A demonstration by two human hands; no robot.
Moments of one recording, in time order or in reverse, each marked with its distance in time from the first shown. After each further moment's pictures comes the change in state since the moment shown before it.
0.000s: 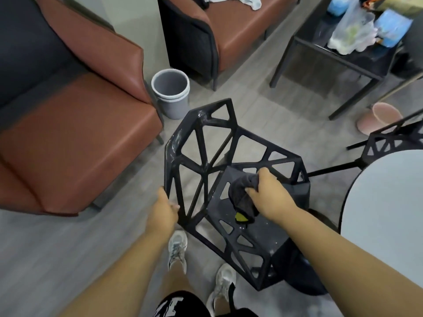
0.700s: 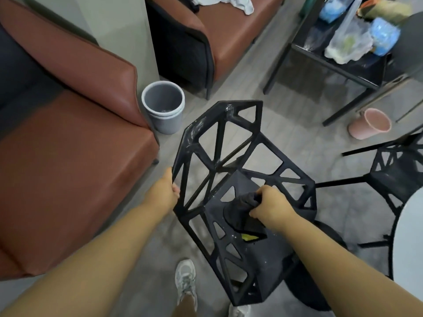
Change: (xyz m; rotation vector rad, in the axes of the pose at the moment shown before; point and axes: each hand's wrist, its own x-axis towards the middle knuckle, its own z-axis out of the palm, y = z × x) left_hand 0.199 0.068 -0.100 0.190 -0.234 0.275; right_hand 0.132 -0.090 0.016 -0.008 -0.088 0.267
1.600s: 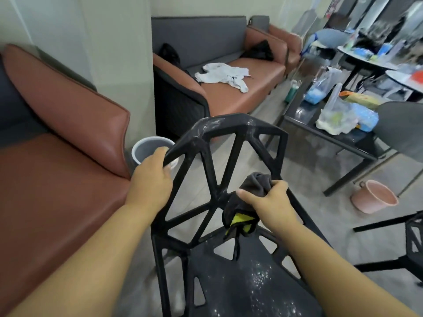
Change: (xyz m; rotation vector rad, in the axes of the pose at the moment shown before) left_hand 0.140 0.033 -0.006 -0.102 0.735 0.467; right_hand 0.150 -0.030 -0.010 0.672 0.354 -0.252
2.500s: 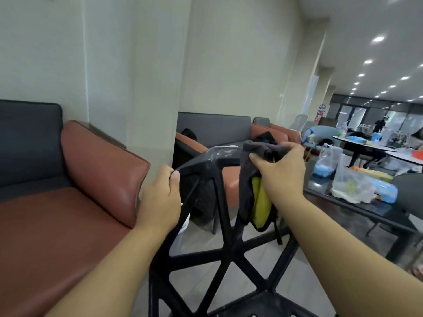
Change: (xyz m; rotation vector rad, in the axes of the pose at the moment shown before) left_hand -0.026 -0.021 0.027 -0.242 0.452 0.110; right_hand 0.036 -0.039 0.023 0.224 0.476 -0.792
